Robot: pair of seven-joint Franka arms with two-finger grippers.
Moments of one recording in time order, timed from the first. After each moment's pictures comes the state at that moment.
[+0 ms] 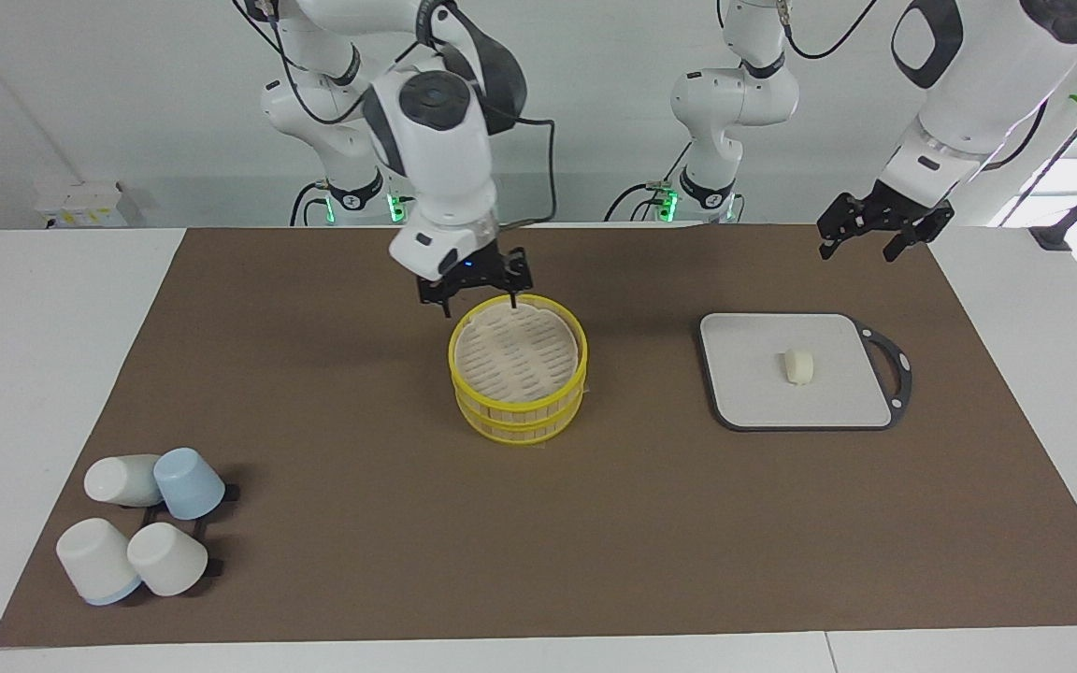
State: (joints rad) left arm -0.07 -0.11 0.06 -1.90 -0.04 1.76 0.15; right arm 0.55 0.32 0.03 -1.51 0.02 1.84 0.51
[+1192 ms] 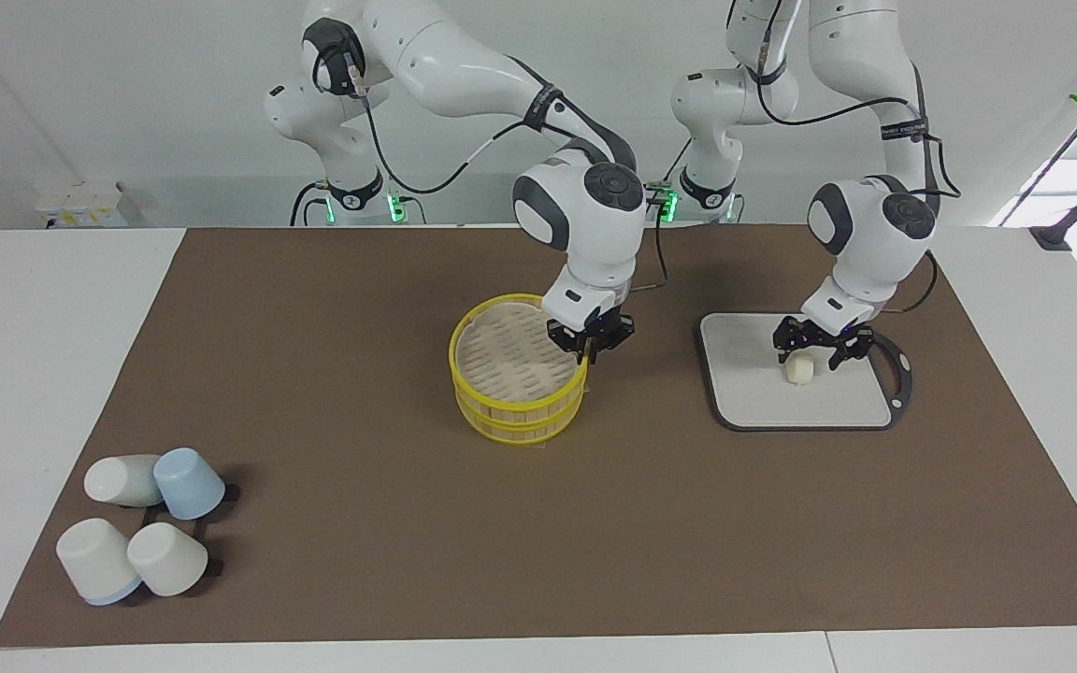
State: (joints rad) left arm -0.02 0.08 0.05 -2.30 -0.04 2.42 0.32; right arm 0.68 0.60 0.02 -1.31 -0.04 1.91 0.68
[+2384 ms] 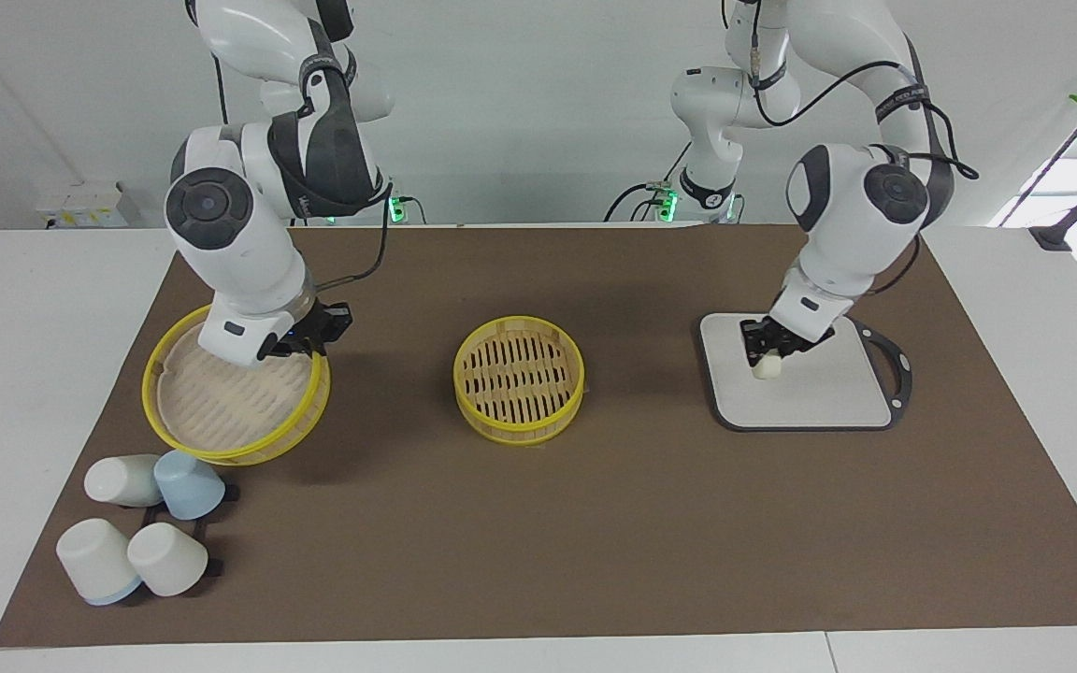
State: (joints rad) left arm -0.44 0.25 0.03 -1.60 -0.09 1.90 -0.54; right arm 0.14 0.36 0.01 -1.41 -0.04 1.50 -0.21
